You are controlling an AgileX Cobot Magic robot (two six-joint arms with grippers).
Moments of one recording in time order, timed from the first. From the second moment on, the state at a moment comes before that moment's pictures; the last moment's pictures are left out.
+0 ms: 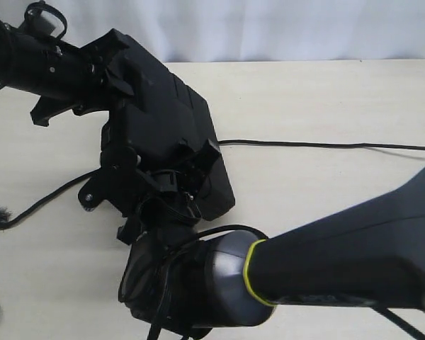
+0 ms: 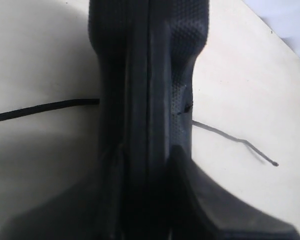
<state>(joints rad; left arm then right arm) -0.08 1.66 -1.05 -0.96 0.50 0.14 1.16 2.06 -1.09 -1.74 0.98 1.71</state>
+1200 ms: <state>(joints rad) -0.06 1.62 -0.69 0.28 0.57 0.58 1.15 2.00 -1.09 -1.71 1.00 1.68</state>
